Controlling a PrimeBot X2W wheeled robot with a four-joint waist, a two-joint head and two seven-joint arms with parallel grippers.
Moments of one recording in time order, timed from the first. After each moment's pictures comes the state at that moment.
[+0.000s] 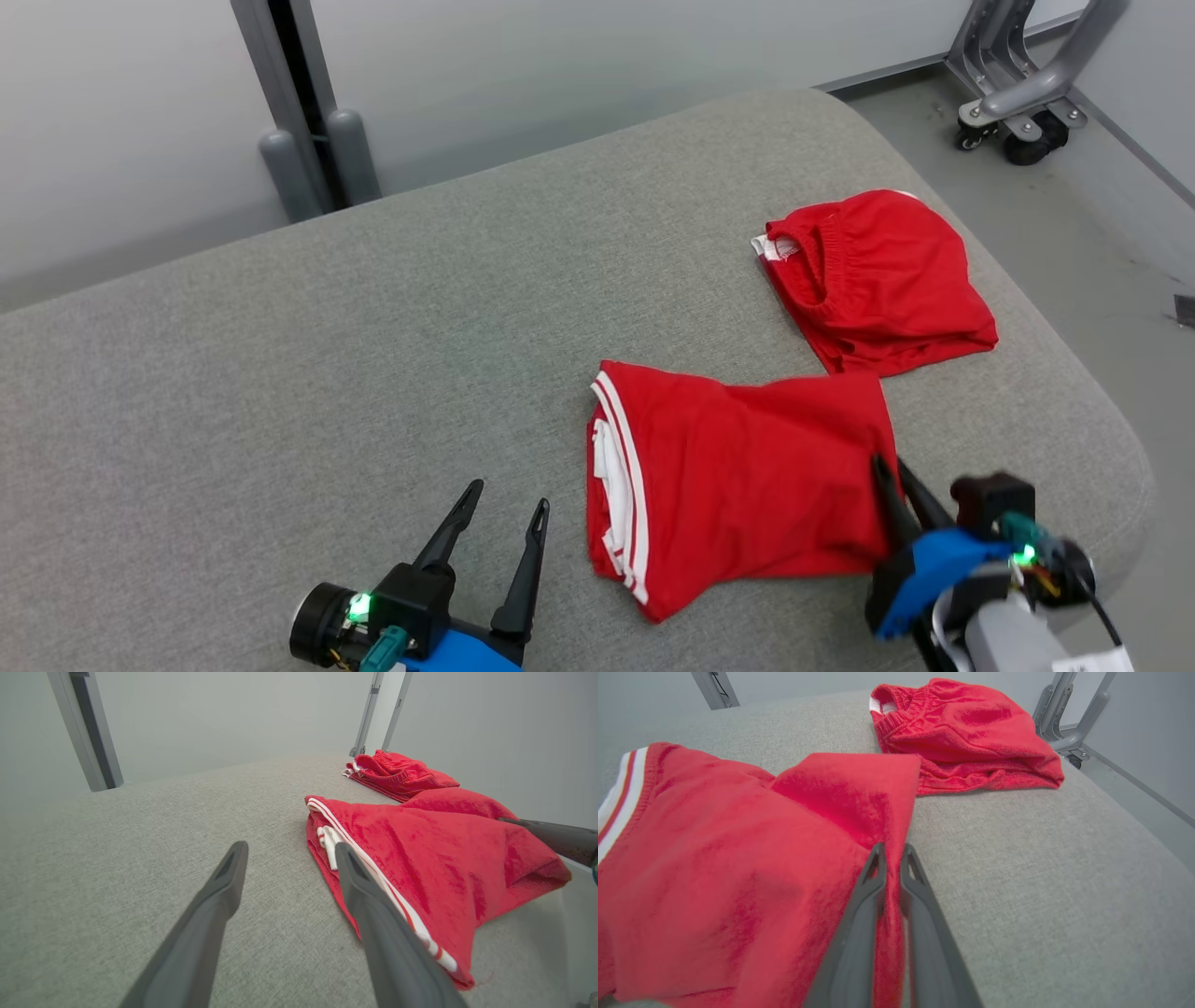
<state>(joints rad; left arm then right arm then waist) -0.06 0.05 -0.34 0.35 -0.12 -0.13 -0.26 -0.31 -0.05 0.01 0.78 0.08 0.13 -0.26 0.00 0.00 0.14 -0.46</state>
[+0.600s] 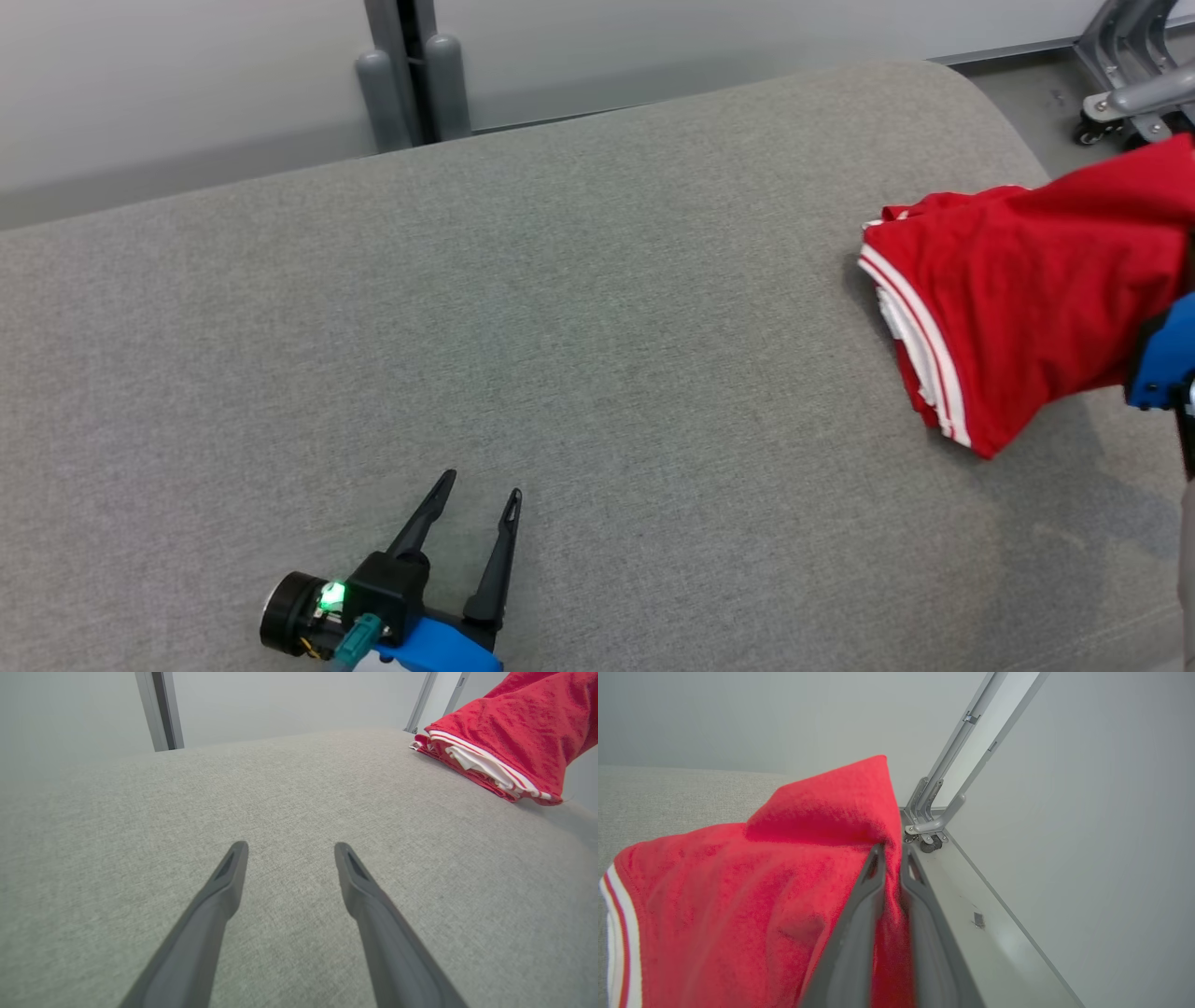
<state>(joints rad) -0.09 0.09 -0.33 0.37 -0.12 -0.13 -0.26 -0.72 -0.22 -0.45 0.83 -0.40 0.13 -0.12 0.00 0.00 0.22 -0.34</state>
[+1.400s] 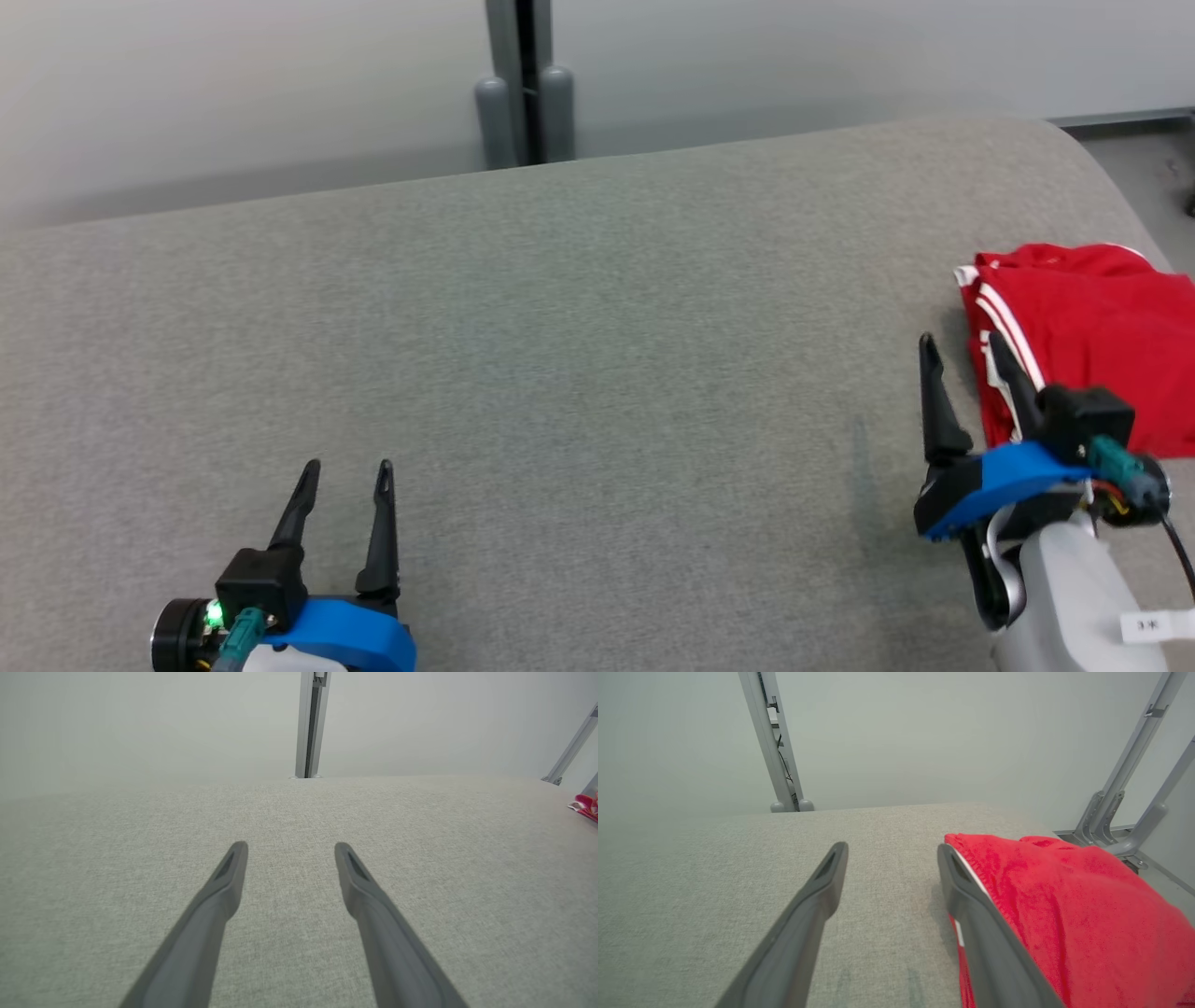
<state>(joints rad) -0.07 0.06 -0.07 0.36 -0.10 -0.10 -0.26 -0.43 -0.05 -0.16 0.62 0.00 0.13 -0.26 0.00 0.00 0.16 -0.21</state>
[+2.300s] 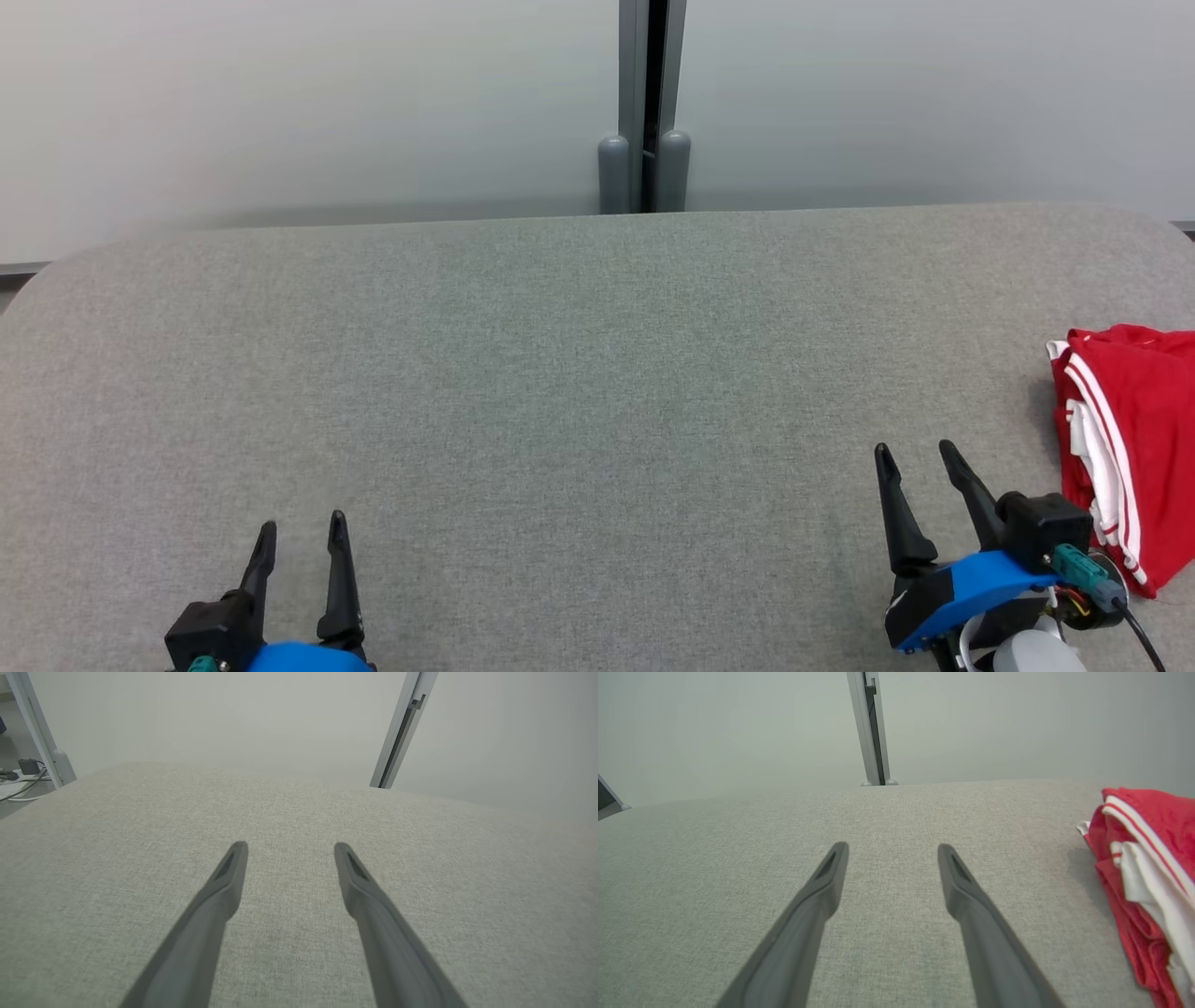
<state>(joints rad) -0.01 0.05 0.02 0.39 -0.20 -0.09 -0.26 -0.20 -0.05 -0.01 0.50 0.13 0.13 -0.26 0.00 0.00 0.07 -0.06</state>
